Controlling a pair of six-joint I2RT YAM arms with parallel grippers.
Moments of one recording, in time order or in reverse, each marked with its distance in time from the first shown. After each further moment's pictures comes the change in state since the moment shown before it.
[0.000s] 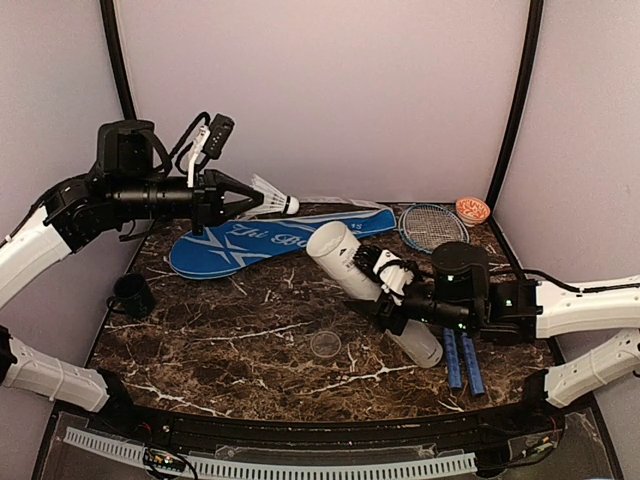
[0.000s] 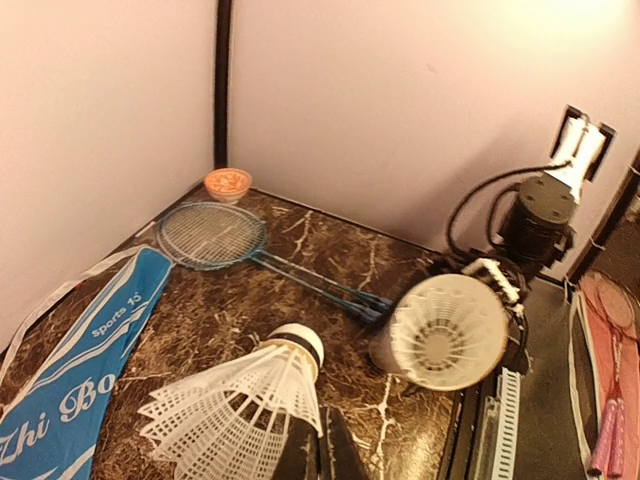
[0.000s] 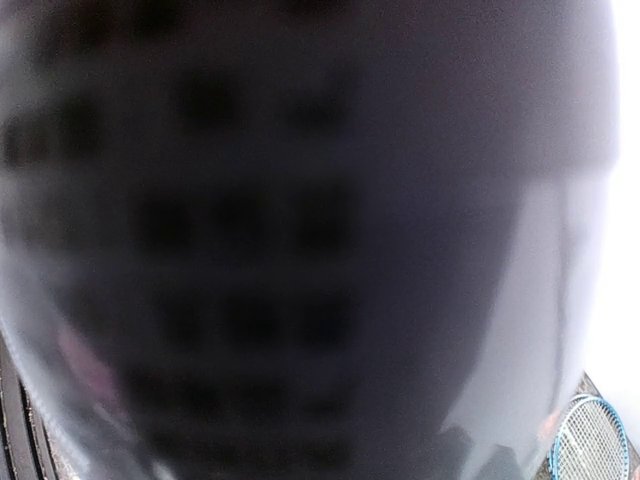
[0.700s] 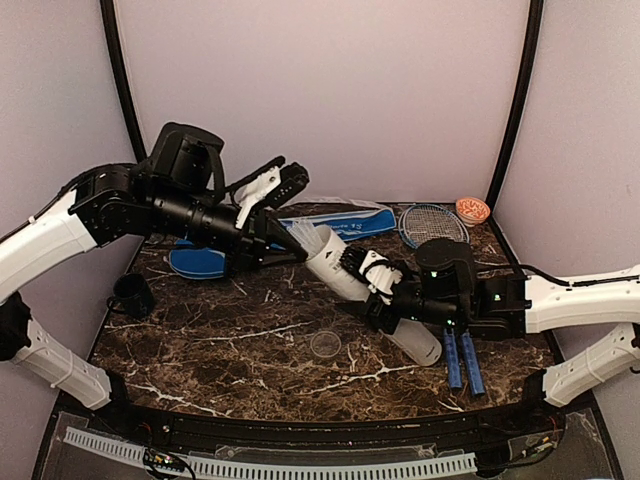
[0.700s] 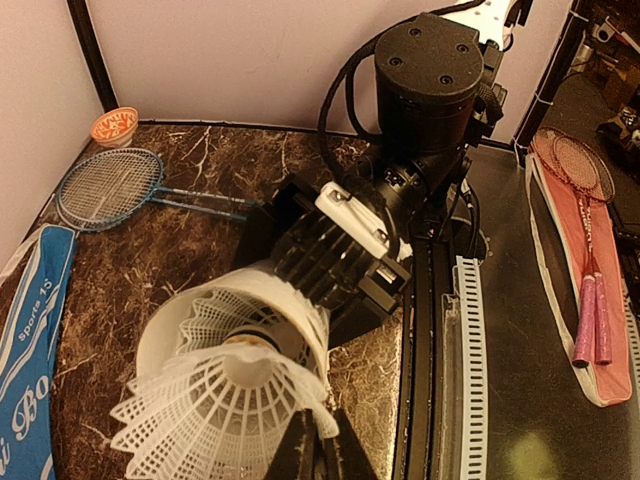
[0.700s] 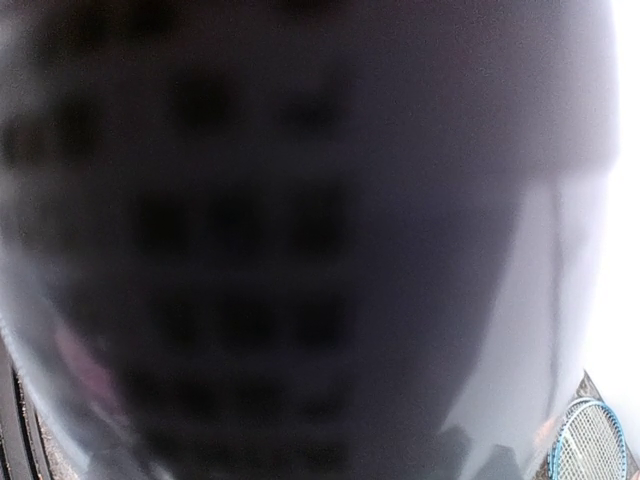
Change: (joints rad) left arm -0.302 0.168 0.202 -0.307 -0.082 0.182; right arm 0.000 0.079 0.068 -0.045 -0.004 -0.015
